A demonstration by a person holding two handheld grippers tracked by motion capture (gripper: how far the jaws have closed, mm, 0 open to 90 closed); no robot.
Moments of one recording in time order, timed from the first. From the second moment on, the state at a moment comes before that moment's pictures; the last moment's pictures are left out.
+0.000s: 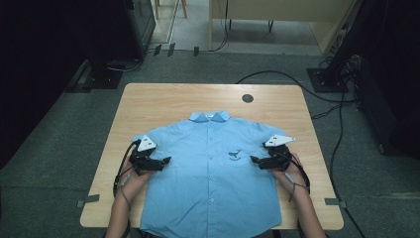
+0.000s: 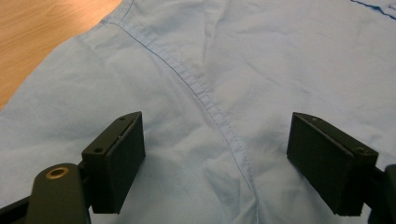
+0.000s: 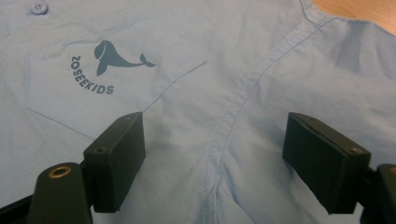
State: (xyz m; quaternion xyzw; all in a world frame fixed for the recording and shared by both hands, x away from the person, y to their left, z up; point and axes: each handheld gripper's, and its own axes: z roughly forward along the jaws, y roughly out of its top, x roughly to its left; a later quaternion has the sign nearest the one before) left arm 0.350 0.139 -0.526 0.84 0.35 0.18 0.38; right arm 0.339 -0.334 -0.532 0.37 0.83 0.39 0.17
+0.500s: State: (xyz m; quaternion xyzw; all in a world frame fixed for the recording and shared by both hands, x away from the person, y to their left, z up) left arm 0.350 0.139 -0.526 0.84 0.35 0.18 0.38; right arm 0.340 -0.333 -0.532 0.38 0.82 0.38 0.18
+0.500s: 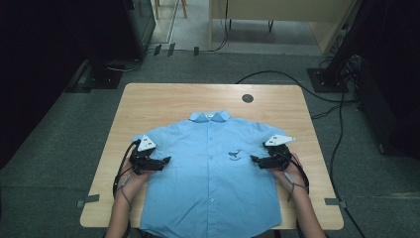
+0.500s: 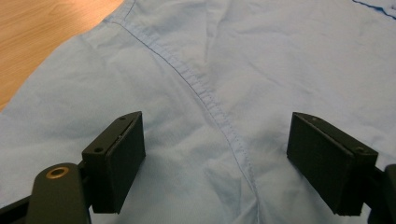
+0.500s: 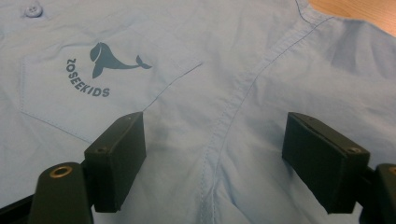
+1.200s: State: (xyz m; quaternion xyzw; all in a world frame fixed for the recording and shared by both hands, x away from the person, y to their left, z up) left arm 0.351 0.138 -0.526 0.84 0.36 0.18 0.38; right arm 0.340 -0.331 -0.531 0.39 0.82 0.38 0.18
